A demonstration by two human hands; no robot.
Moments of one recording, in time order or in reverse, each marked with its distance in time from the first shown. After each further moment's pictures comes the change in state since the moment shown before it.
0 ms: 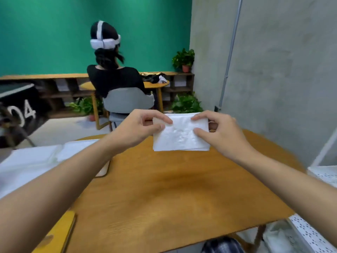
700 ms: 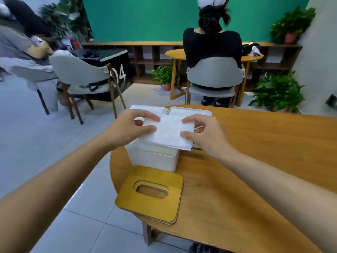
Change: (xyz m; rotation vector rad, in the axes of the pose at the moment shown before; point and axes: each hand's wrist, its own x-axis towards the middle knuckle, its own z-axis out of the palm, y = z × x) left_hand -0.231 -0.160 -0.190 0.162 0.362 -0.476; right_hand 0.020 -0.112 0.336 0.291 -0.388 0.075
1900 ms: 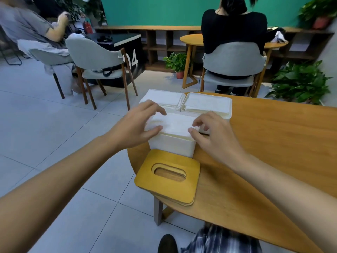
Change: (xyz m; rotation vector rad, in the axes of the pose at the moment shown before) left_hand -0.036 -0.050 -0.012 0.552 0.036 0.356; right_hand -0.021 0.015 0.041 -0.385 -0.033 -0.345
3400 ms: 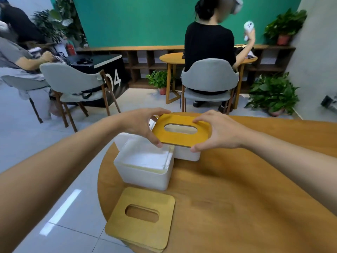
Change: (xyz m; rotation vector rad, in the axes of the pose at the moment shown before) left_hand 0.163 0.012 -0.004 -0.138 -0.551 -0.205; right_hand 0.070 0.072 -0.111 -0.234 -0.449 0.163
